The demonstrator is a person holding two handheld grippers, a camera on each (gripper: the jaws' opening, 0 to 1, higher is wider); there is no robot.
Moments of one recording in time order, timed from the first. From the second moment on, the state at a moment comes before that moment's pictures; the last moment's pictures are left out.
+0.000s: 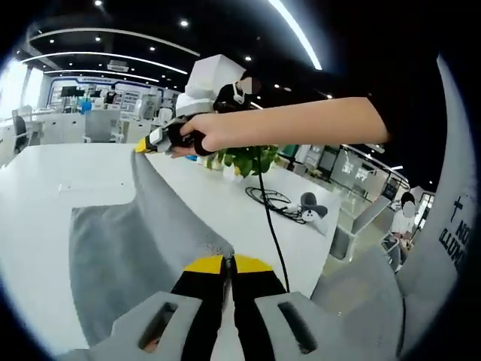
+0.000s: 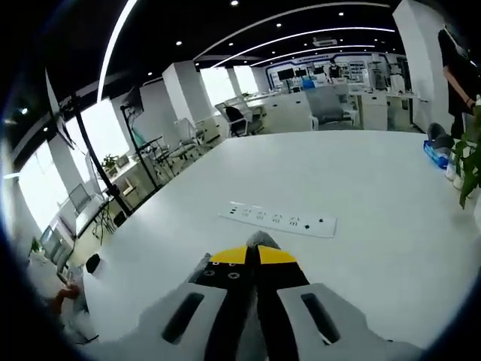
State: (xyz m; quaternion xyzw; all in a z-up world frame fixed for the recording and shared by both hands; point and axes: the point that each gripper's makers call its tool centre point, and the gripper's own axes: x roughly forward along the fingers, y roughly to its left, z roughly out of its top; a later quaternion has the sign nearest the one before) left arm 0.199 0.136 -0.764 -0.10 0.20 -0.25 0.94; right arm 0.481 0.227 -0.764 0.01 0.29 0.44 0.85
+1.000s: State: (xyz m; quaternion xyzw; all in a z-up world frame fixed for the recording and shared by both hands) left arm 0.166 0.223 -0.801 -0.14 0.24 -0.10 0.95; right arm 0.452 0.296 -0.779 0.01 0.30 0.48 0.83
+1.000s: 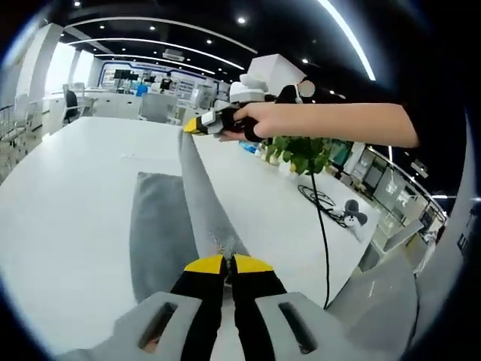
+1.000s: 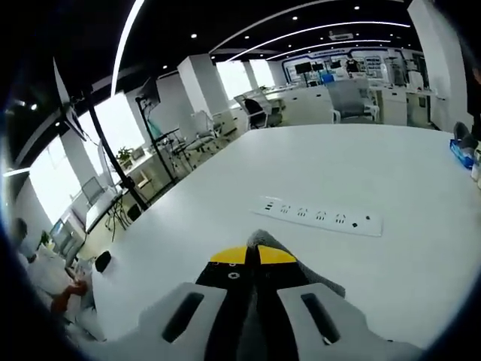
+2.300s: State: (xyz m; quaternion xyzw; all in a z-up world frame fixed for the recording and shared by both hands) left arm 0.145 0.282 -0.902 -0.19 0.32 -0.02 0.93; right arm 0.437 0.362 -0.870 -0.07 0.33 0.50 0.80
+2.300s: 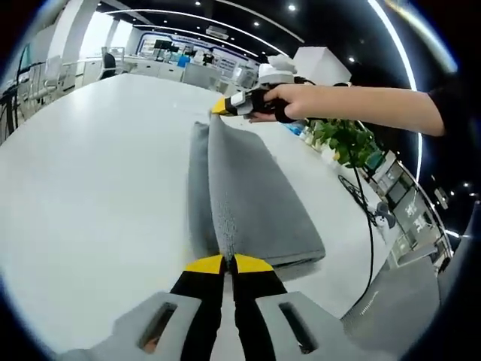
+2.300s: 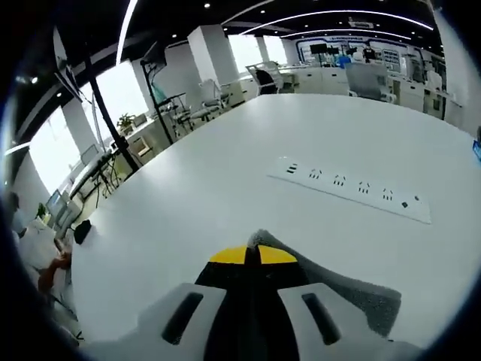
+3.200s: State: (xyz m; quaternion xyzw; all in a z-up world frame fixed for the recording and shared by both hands) left arm 0.151 0.303 -0.891 -0.16 0.30 -0.01 0.94; right arm 0.425 0.339 -0.874 -0.10 0.33 0.51 0.78
